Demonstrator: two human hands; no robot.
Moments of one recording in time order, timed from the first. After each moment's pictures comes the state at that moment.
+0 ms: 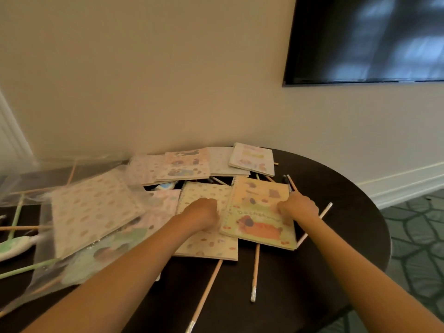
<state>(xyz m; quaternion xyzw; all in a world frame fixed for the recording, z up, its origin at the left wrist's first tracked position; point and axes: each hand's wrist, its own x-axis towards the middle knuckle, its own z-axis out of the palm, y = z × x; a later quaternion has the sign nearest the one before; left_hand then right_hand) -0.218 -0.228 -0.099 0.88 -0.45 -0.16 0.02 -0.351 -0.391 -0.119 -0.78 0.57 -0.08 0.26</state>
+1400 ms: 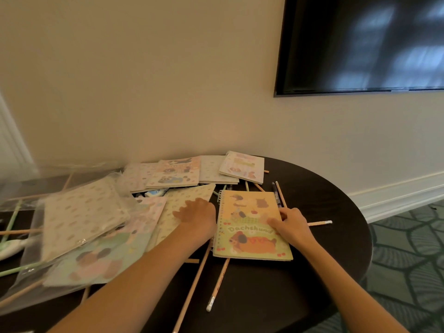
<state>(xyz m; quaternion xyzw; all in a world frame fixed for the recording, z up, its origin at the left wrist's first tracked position) -0.271 -0.248 -0.083 0.94 -0.33 -0.08 -0.04 -0.395 -0.401 -0.145 -0.79 0.41 -0.17 0.41</state>
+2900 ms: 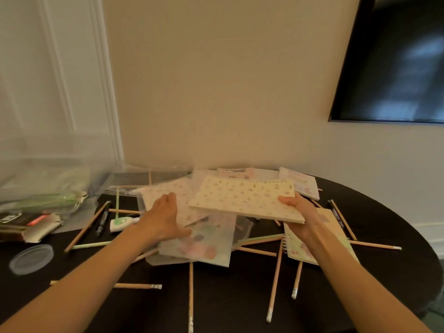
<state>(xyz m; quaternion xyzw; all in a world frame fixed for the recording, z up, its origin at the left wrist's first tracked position) -0.141 -0.019 -0.084 0.93 -0.36 -0.01 0.10 -0.312 -0.254 -0.066 -0.47 0.22 -0.26 0.82</state>
